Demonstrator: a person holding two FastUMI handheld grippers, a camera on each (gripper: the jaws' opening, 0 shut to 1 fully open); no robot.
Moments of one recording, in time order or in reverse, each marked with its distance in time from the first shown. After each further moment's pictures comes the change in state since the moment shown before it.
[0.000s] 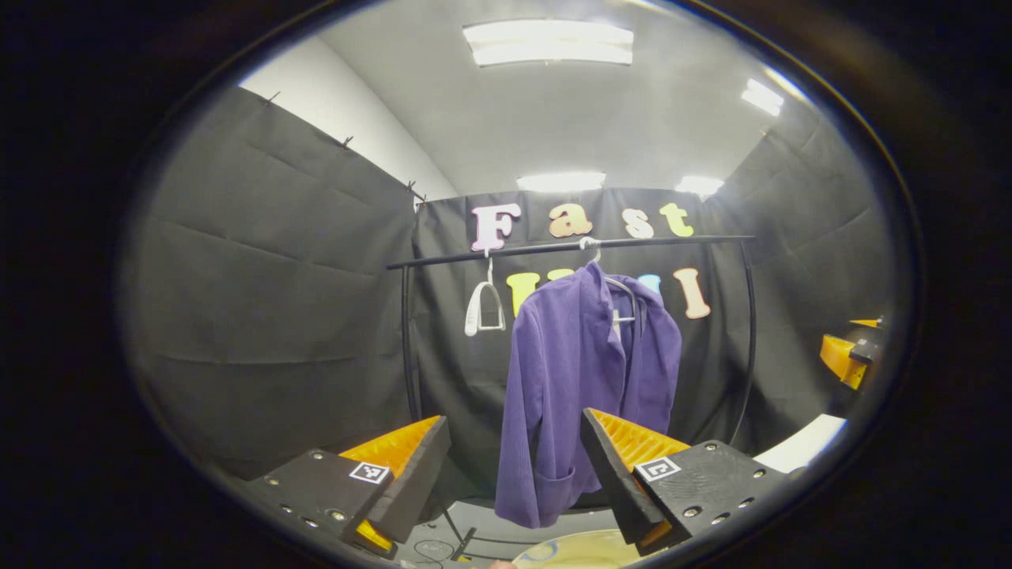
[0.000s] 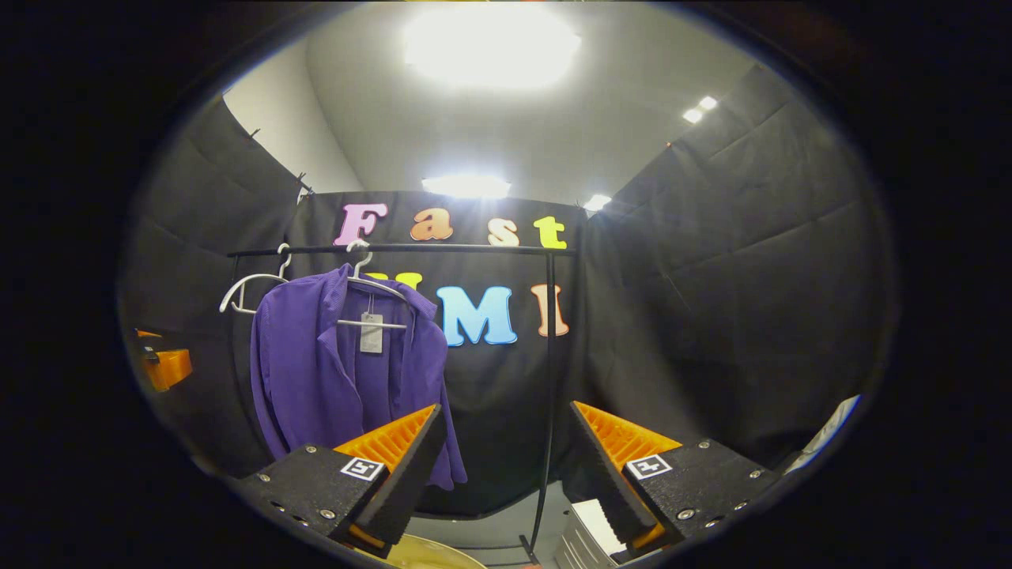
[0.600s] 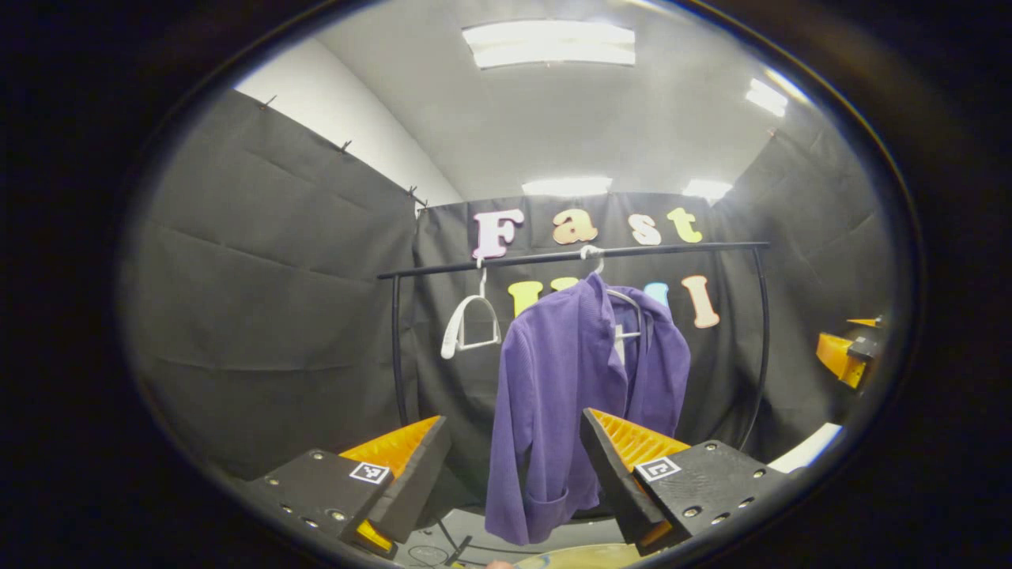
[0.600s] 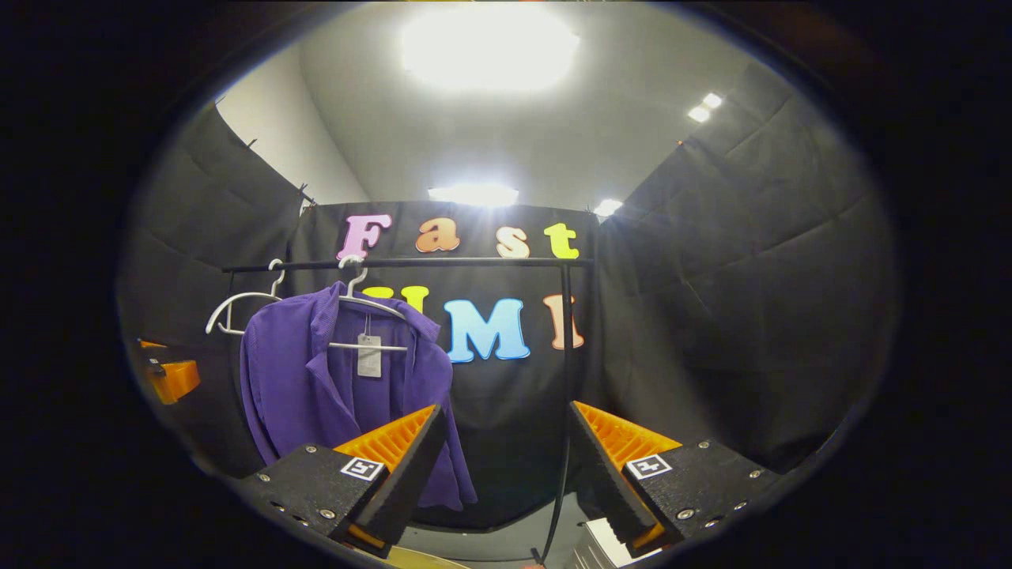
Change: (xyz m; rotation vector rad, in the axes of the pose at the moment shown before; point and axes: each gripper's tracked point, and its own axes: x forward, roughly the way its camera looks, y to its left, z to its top) left arm 0.052 -0.031 0.023 -0.013 -0.029 0.024; right arm 0.075 0.019 0.031 0.026 -0.045 0.050
